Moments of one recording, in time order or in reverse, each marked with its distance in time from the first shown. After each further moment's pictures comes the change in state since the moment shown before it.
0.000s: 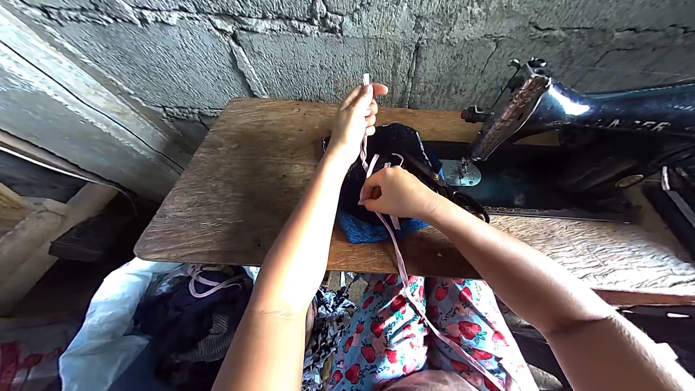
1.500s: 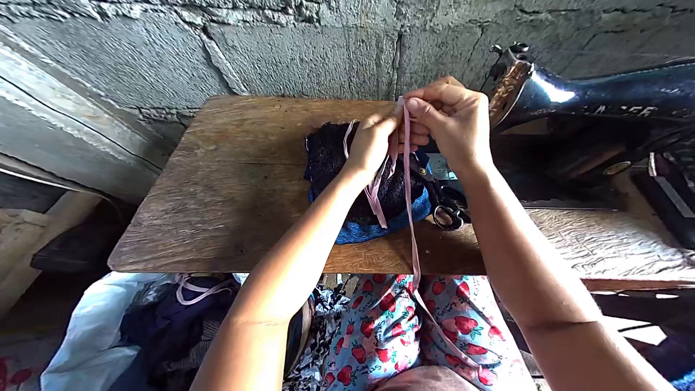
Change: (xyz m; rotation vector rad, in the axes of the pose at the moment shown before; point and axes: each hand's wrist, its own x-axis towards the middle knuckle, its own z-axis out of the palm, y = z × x) left_hand -0.035 -0.006 0.054 -0.065 -0.170 -0.089; right_hand -0.017 0.049 -0.067 0.464 0.853 -0.264
